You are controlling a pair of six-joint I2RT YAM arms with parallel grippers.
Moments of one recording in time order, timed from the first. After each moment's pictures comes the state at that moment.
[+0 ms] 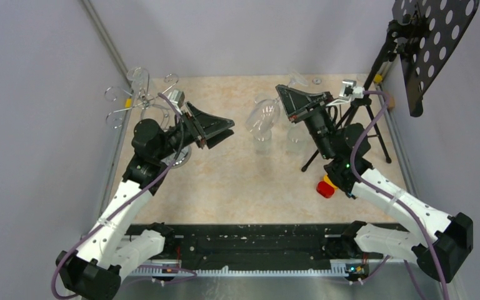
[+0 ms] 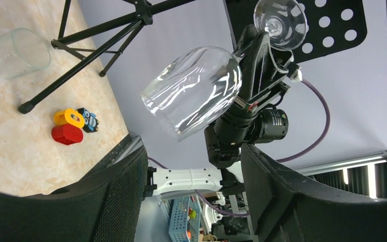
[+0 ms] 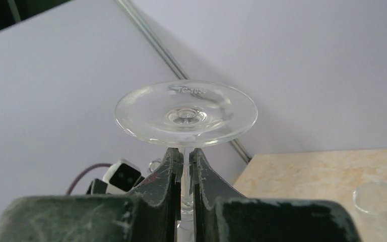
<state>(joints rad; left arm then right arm) -0.37 0.92 0.89 0.16 0.66 -1.35 0.74 1.05 0.91 0.64 0.16 0.61</state>
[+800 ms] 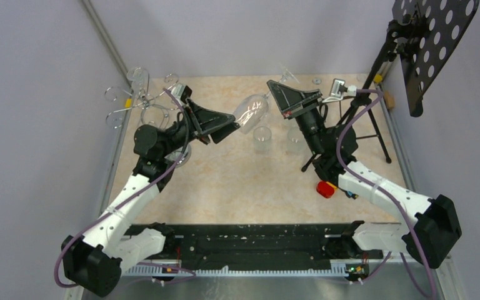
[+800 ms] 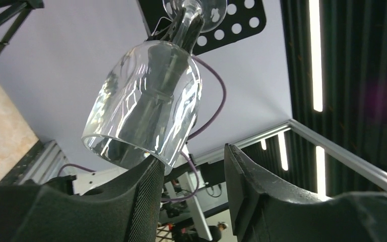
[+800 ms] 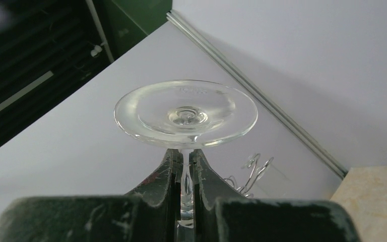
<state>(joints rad) -0.41 1.00 0.83 0.66 0.71 -1.72 0.74 1.20 0.89 0.95 0.13 0.96</state>
